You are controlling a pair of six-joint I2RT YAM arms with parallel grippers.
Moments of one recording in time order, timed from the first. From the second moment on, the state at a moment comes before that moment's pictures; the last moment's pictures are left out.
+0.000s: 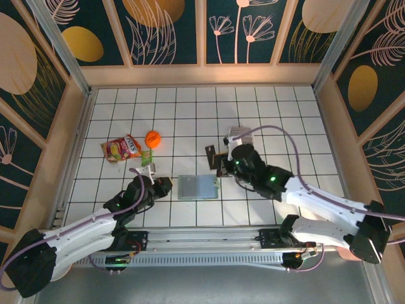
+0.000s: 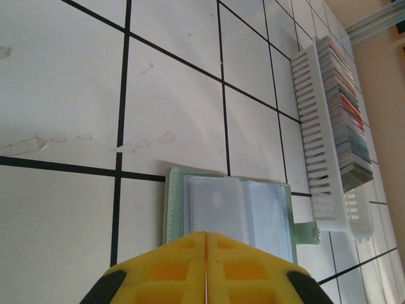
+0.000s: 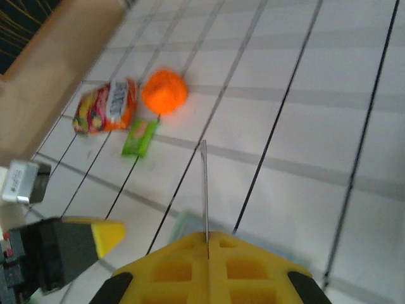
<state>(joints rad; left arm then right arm) -0.75 0.82 0.14 0.15 -0.03 -1.03 0.96 1.07 0.71 -0.17 0.13 0.66</state>
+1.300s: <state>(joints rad) -0.76 1.05 0.15 0.28 0.04 -1.06 1.11 1.42 0.52 0.17 0.21 1.19</state>
